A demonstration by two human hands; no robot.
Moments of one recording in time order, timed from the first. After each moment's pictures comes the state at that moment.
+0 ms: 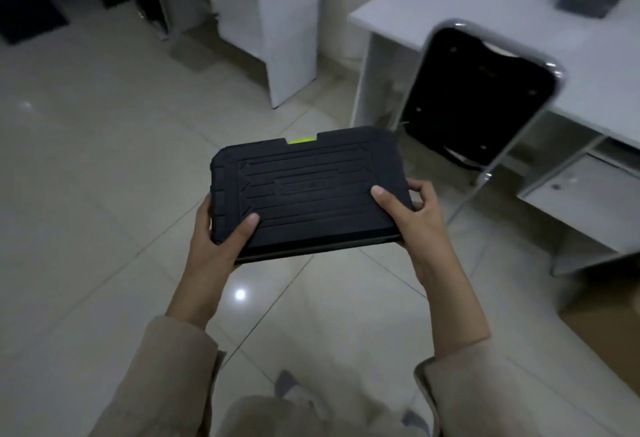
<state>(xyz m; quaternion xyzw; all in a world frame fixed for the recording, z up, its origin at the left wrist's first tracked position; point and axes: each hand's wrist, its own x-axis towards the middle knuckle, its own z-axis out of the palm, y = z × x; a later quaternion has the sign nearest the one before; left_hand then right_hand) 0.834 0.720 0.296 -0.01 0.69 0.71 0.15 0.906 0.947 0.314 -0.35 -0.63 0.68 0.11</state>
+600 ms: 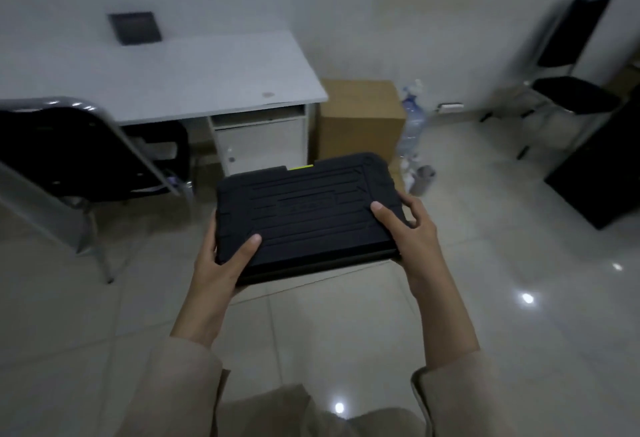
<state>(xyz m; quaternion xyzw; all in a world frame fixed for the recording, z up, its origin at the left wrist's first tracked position) 1.189 1.058 0.335 0.32 0.58 0.59 0.46 1.412 1.136 0.359 -0.55 -0.41 0.56 0.46</state>
